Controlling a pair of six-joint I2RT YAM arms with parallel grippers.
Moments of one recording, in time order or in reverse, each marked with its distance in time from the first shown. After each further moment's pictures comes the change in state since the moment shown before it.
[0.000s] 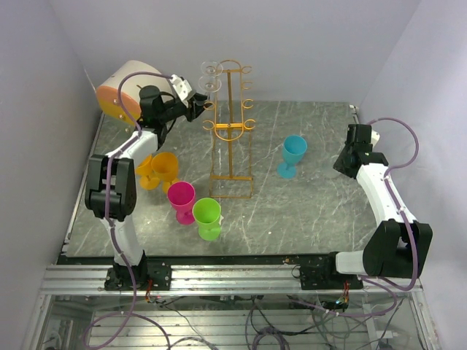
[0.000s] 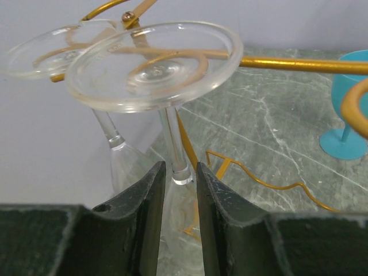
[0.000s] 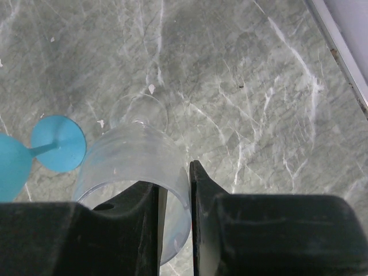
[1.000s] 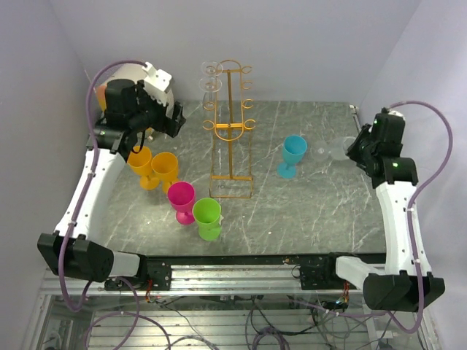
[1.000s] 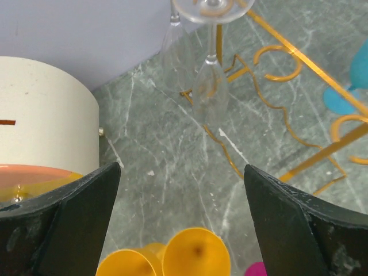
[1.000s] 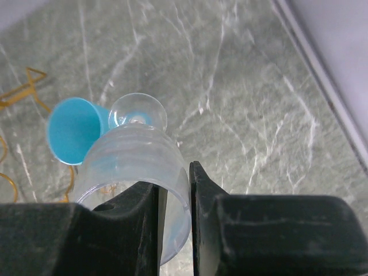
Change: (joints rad) left arm 0.004 -0.558 0.036 -1.030 -0.528 0.062; right arm 0.000 -0.233 0.177 -0.151 -0.121 -0.051
